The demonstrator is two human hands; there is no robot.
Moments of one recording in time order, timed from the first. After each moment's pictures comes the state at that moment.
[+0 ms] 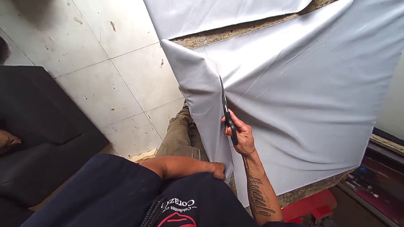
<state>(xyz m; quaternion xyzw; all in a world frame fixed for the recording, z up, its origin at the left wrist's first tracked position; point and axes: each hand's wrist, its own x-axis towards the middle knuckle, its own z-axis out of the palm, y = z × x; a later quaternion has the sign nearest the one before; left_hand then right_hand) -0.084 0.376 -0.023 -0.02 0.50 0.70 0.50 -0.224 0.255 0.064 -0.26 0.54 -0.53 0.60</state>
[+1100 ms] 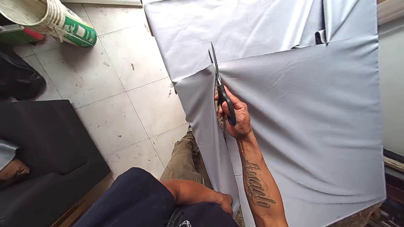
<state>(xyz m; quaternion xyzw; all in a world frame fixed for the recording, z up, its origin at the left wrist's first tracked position) -0.104 0.289 0.067 0.04 0.53 0.61 0.58 -0.225 0.075 0.088 -0.26 0.47 -0.60 0.60</state>
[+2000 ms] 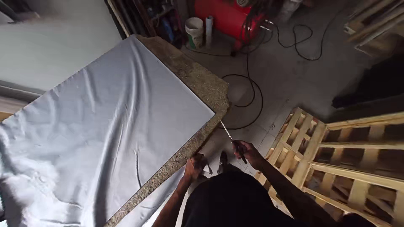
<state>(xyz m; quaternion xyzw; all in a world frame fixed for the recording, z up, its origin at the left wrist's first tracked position) -0.056 0.603 0.076 0.32 0.83 0.27 0.38 0.133 0.852 0.116 0.33 0.57 -0.75 0.00</state>
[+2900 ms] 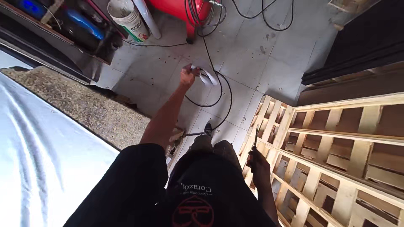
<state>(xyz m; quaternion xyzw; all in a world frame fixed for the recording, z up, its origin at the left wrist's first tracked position) -0.181 1.426 0.042 0.37 0.67 0.54 0.35 0.305 1.214 0.096 0.65 0.39 -0.59 -0.29</state>
